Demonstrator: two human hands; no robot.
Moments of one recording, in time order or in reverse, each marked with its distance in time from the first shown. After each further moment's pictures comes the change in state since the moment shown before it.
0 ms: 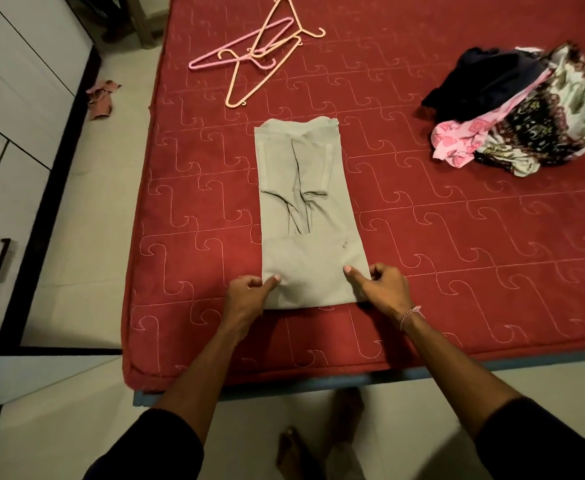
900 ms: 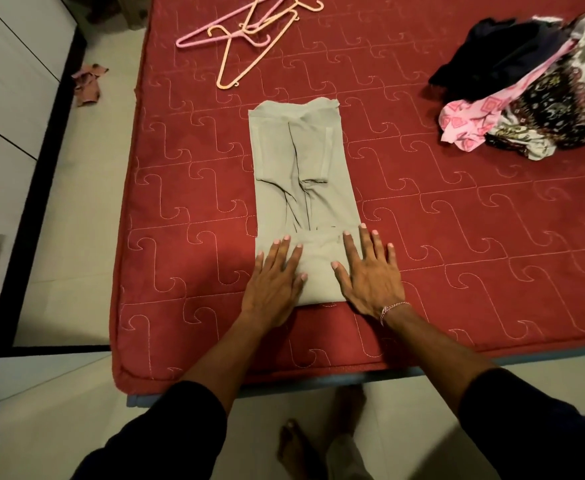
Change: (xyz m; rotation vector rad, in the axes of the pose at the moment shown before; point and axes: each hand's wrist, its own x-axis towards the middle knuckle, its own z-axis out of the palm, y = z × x) left_hand 0.019 -0.006 0.041 1.045 -0.142 0.700; right_hand 0.016 0.006 0.034 -0.838 0.062 -0.473
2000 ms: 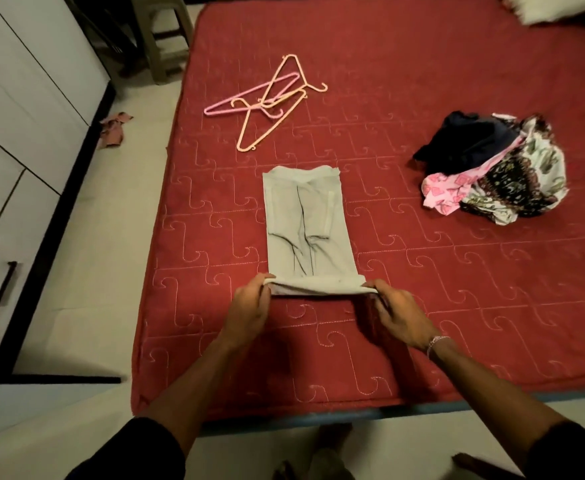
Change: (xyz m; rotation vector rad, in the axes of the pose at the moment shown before) left_hand -0.019 -0.020 -0.107 -0.682 0.298 -0.158; right_hand -0.017 0.041 -0.106 0.539 0.026 -0.185
